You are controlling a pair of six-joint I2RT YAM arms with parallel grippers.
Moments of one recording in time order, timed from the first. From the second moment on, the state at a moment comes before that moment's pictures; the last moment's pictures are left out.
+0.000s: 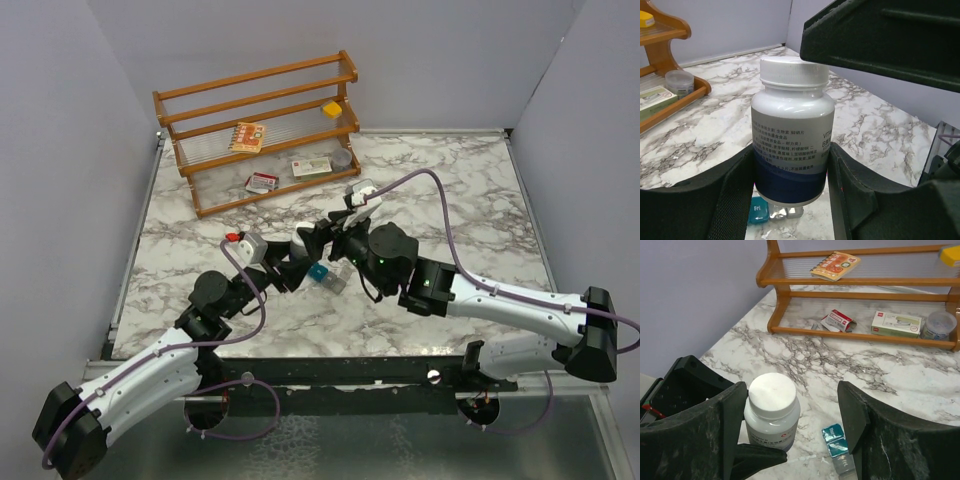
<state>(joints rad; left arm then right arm) -0.73 0.66 0.27 0.57 0.14 -0.26 1.18 1.24 1.03 0.16 0.54 0.22</state>
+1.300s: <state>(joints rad) -0.74 0.66 0.26 0.61 0.05 -0.19 1.18 1.34 1.09 0.16 0.48 0.29</state>
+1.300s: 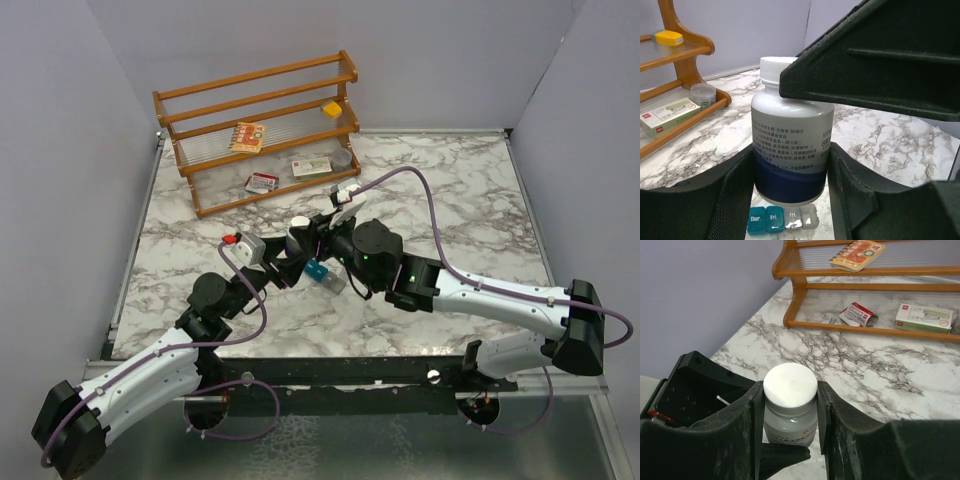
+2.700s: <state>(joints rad) -0.73 0.71 0.34 0.86 0.59 -0.50 1.18 1.05 1.04 0.05 0.04 0.18</state>
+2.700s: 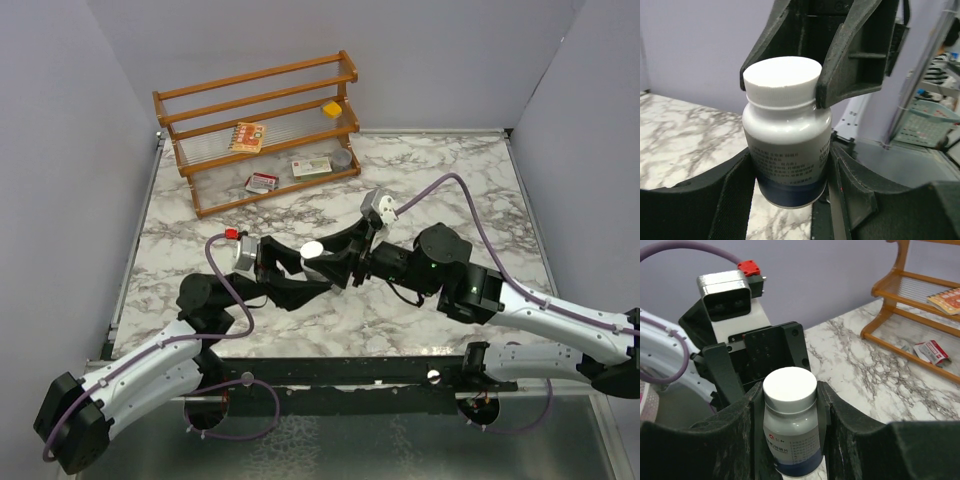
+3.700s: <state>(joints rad) -0.74 0.74 0.34 0.99 0.75 -0.59 1.20 0.96 1.02 0.00 -0.01 0.20</state>
